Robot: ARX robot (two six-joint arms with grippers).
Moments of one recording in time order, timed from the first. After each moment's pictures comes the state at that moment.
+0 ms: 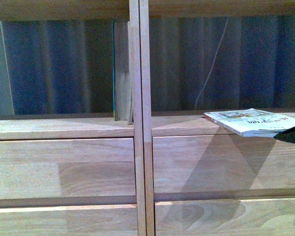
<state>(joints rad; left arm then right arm) 0.00 0.00 0.01 0.00 0.00 -0.01 0.00 1.42 0.62 0.71 -0.16 1.07</state>
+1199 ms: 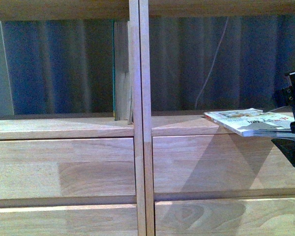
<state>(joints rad) 0.00 0.00 0.01 0.00 0.00 -0.01 -0.02 1.70 1.06 0.56 -0.02 1.32</state>
